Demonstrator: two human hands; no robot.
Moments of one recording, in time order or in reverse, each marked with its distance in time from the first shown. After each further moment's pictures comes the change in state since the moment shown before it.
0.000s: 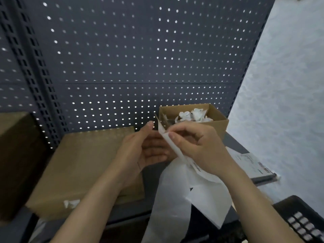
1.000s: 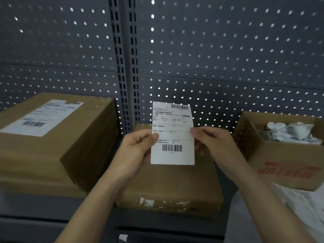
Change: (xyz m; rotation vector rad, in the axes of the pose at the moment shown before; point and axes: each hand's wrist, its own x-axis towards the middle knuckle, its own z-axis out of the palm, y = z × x) left_hand -0.033 0.026 -0.170 0.245 0.364 0.171; right_hand 0.091 0.020 0.150 0.458 -0.152 0.490
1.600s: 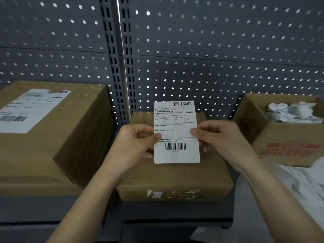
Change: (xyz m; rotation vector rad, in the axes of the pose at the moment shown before) left_hand 0.012 -0.012 -0.024 0.279 -0.045 -0.052; right_hand -0.012 0.007 0.011 -0.005 0.024 0.111
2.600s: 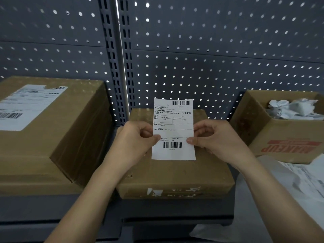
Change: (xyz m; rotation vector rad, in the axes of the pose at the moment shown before) left_hand 0.010 -0.008 0.000 0.364 0.085 0.092; right_hand 0.009 0.009 0.003 -0.282 -0.007 0.008
